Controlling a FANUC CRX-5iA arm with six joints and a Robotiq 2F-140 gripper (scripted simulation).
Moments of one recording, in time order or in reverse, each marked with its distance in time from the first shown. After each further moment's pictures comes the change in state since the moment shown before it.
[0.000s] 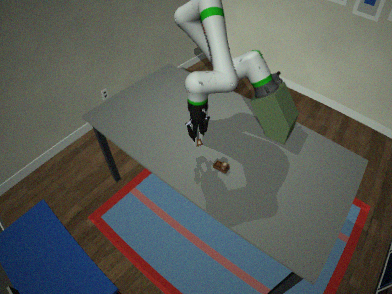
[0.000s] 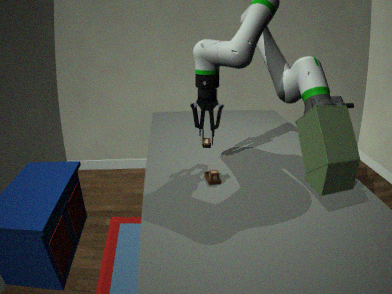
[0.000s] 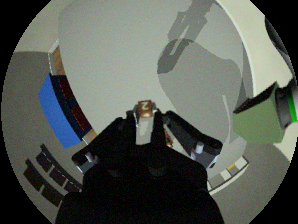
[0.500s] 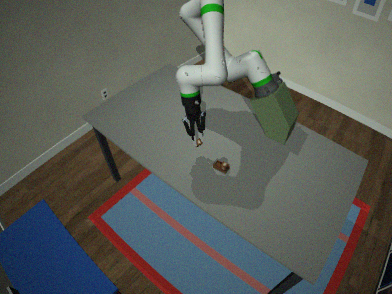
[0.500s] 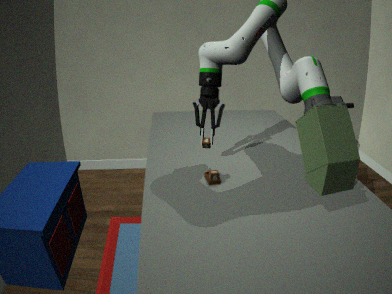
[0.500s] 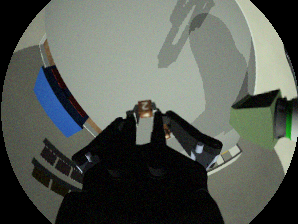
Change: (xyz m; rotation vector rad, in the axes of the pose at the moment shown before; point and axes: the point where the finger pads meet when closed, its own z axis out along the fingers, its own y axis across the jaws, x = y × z) arm 0.006 0.000 0.001 0.007 -0.244 0.002
